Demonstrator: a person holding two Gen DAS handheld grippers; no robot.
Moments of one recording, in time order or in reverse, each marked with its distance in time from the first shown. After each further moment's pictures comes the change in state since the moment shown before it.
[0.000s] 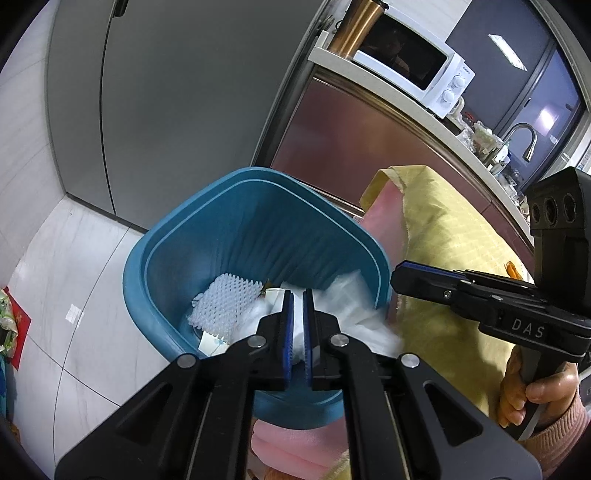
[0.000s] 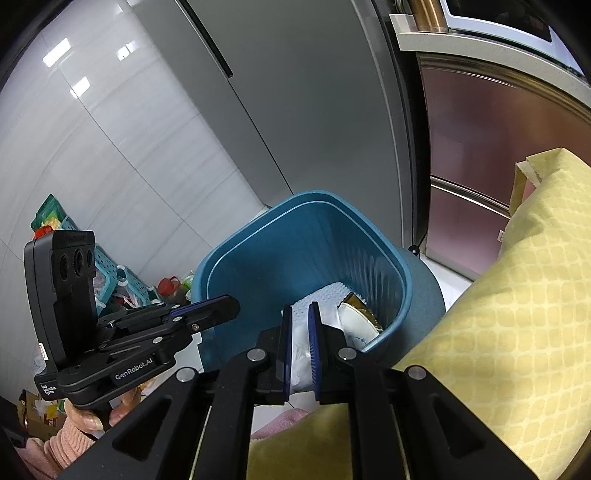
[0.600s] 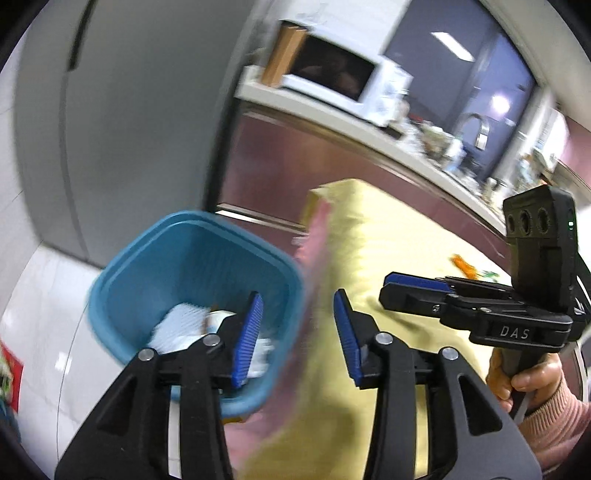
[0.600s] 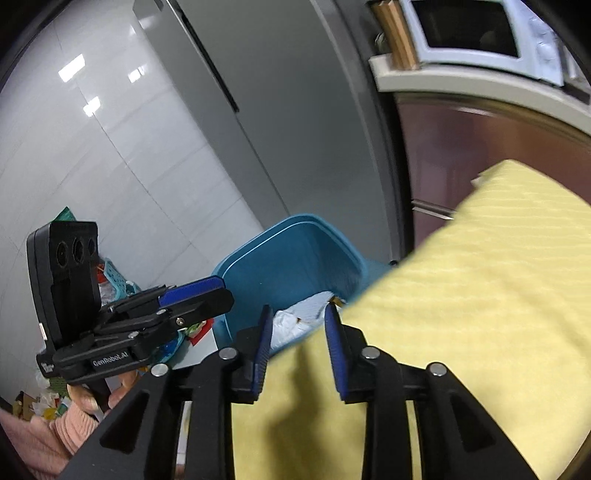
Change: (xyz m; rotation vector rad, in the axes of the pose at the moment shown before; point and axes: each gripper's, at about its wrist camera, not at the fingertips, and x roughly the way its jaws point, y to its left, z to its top) left arm -0.046 -0.077 -0.011 0.173 -0.110 -0.138; right arm -0.091 -0.020 -0.038 -0.005 -0.140 0.007
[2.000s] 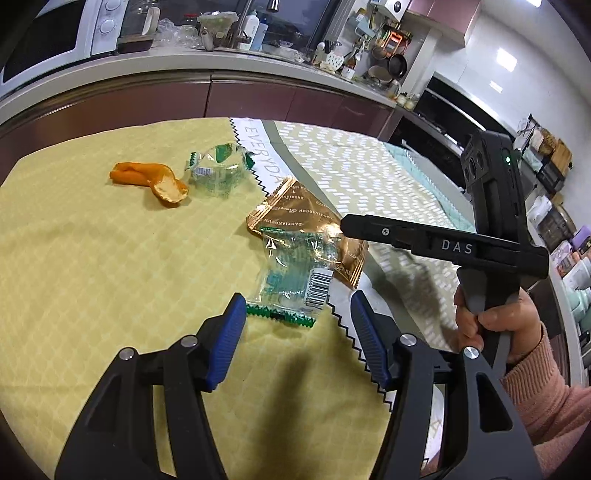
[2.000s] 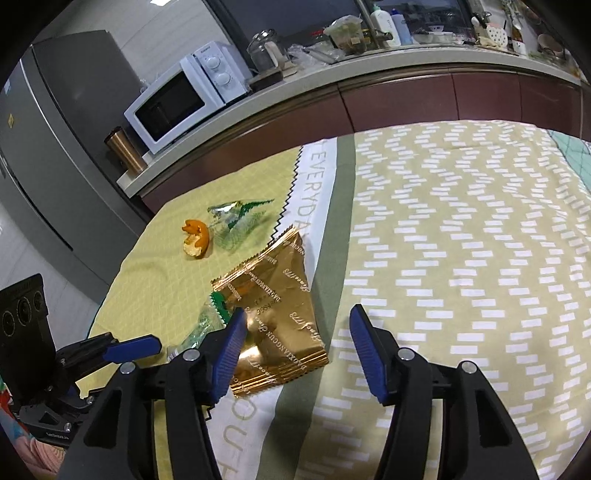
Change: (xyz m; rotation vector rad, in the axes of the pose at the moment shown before) left arm 0.133 -0.344 -0.083 0.480 0.372 -0.441; right arm -0.256 -0.215 -0.198 0.558 -0.261 -0.484
